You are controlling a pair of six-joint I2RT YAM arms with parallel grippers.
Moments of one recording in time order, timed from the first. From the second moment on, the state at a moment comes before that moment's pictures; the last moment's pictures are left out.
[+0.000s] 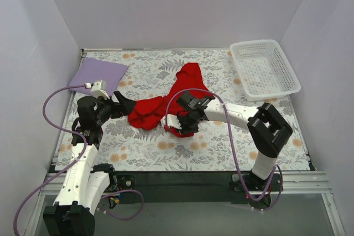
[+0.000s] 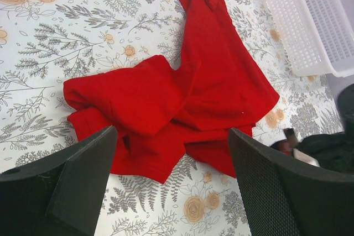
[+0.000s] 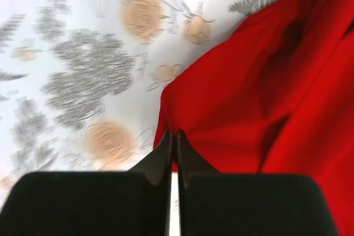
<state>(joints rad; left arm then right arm) 0.03 0.77 0.58 -0.16 0.45 -0.42 0.89 1.77 1.16 -0.64 -0.39 -0.91</state>
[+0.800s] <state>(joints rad) -0.12 0.94 0.56 -0.11 0.67 -0.47 0.63 1.18 0.84 -1.04 -0.74 -1.16</state>
